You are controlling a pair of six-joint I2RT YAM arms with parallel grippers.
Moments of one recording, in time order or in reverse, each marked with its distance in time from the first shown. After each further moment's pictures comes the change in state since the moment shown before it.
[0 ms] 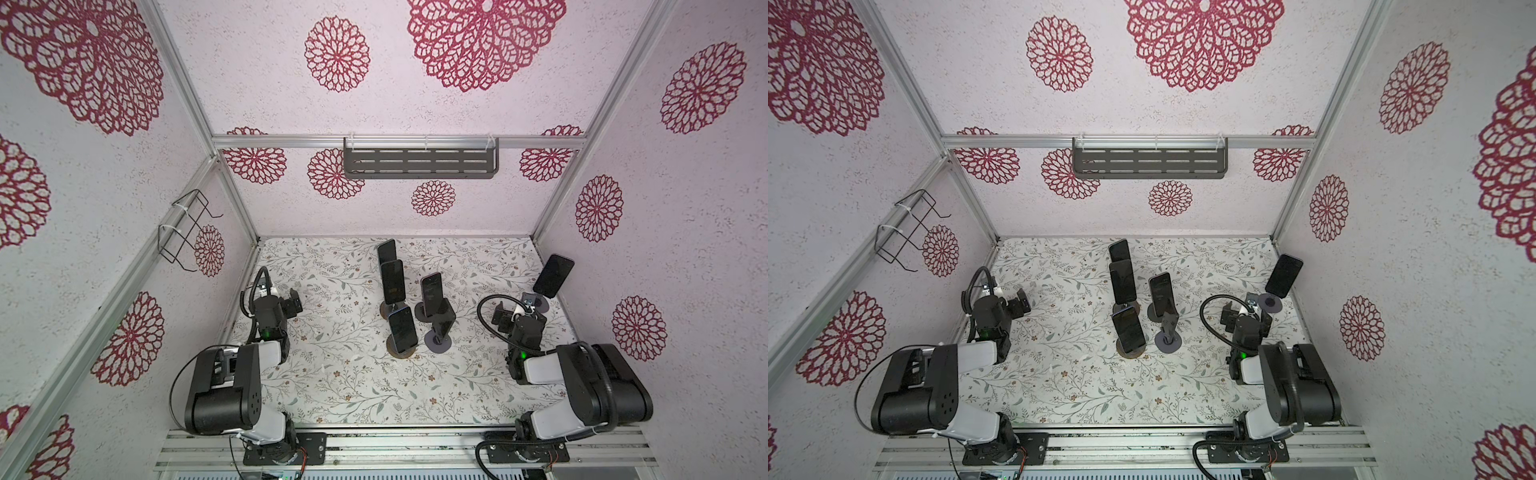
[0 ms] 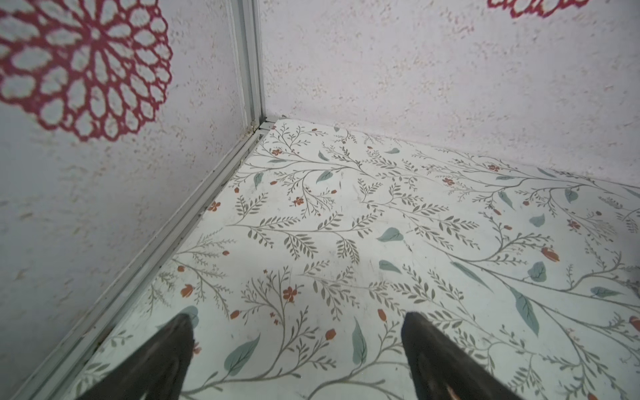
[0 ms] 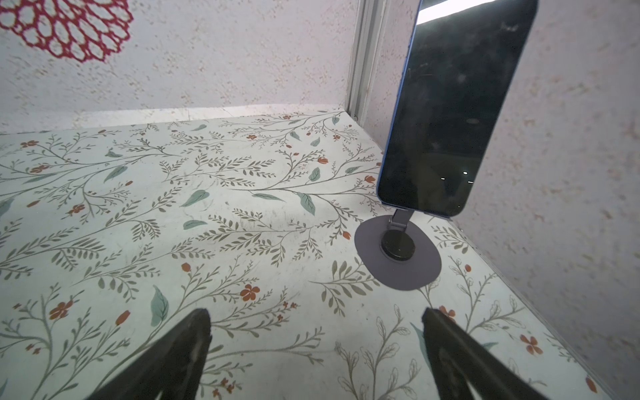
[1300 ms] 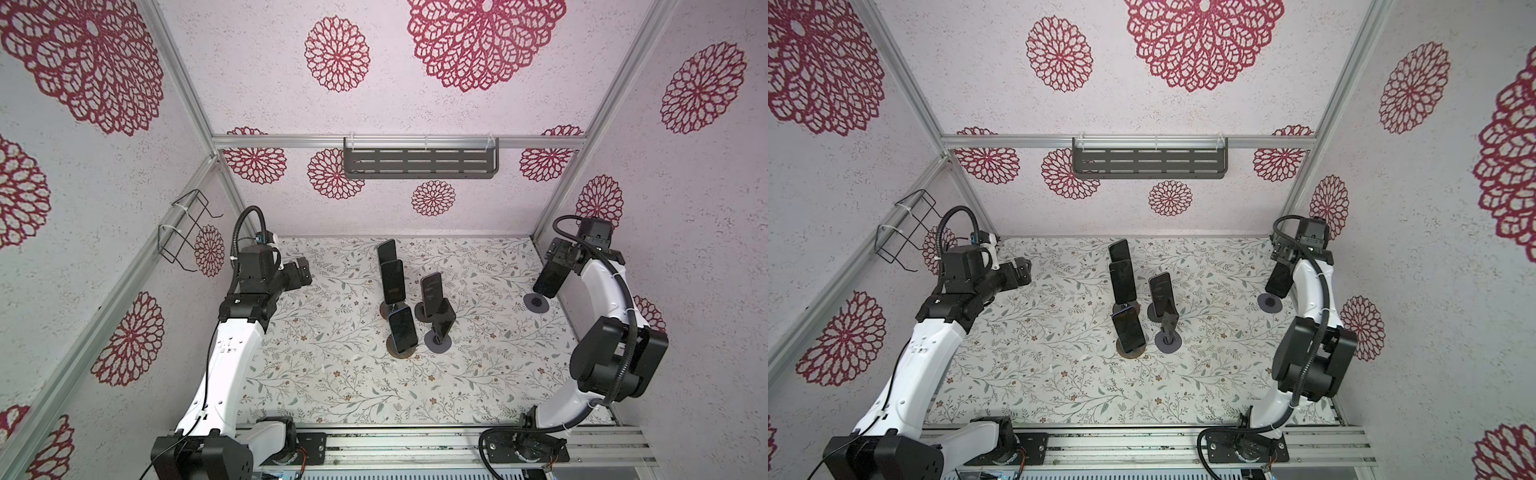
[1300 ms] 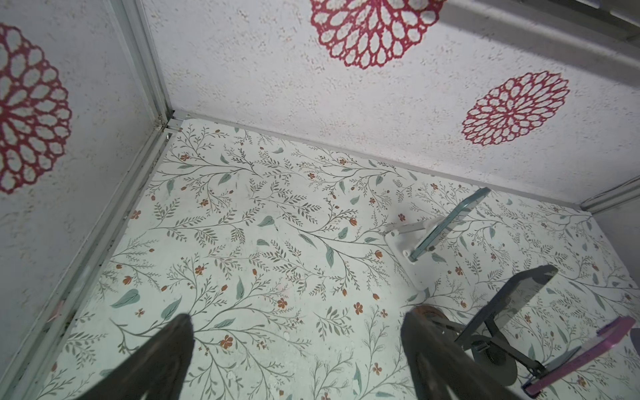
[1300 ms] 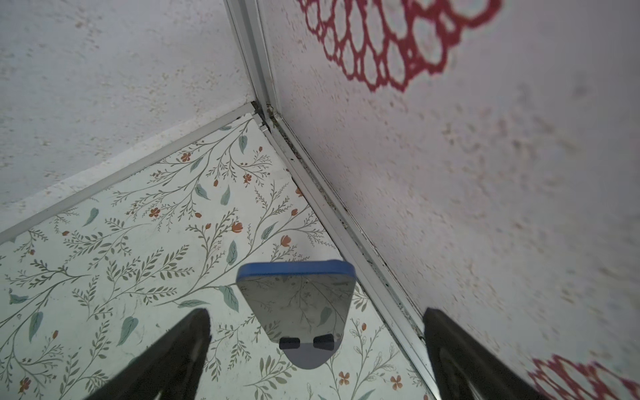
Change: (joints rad) left arm -0.113 -0.295 0.640 -1.146 0.234 -0.150; right arm -0.355 0.275 1.313 -1.508 -0.172 0.132
